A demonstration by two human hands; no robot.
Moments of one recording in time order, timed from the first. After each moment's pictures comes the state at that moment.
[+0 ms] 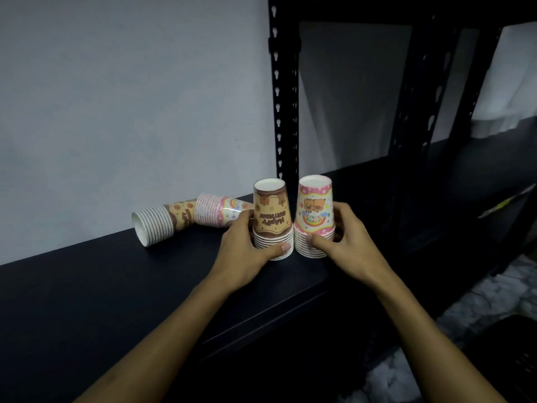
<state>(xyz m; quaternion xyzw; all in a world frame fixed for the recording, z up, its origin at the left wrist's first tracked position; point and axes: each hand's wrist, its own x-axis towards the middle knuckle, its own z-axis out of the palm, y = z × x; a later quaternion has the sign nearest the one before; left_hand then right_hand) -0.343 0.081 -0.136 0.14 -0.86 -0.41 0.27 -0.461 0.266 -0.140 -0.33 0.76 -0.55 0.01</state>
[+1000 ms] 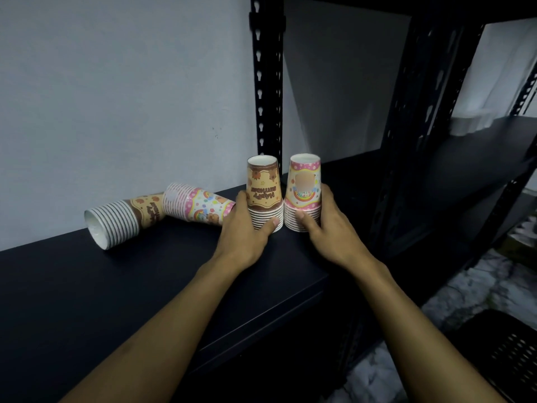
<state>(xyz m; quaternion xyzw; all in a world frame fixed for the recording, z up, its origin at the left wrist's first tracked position) -0.413 0.079 -0.145 0.16 -0.87 -0.37 0.28 -0.503 0.244 -0.145 -0.34 0.83 -0.44 -0.07</state>
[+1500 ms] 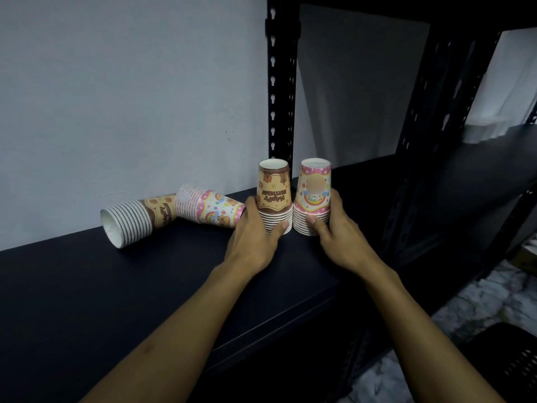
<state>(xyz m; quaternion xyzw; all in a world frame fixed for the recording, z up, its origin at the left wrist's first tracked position) -0.416 0.078 -0.150 0.19 -0.88 -0.35 0.26 -0.504 0.241 -0.144 -0.33 0.85 -0.42 -0.04</state>
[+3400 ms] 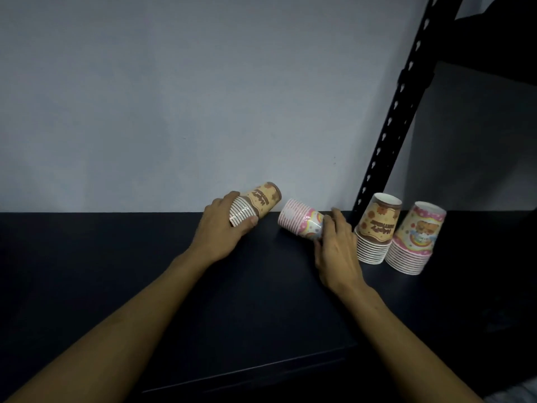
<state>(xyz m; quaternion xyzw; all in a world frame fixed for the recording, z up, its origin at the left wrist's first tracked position) -0.247 -0.105 -0.138 0.27 -0.85 -0.29 0.34 -0.414 0.085 -0.152 -0.43 0.84 -0.23 -0.21</state>
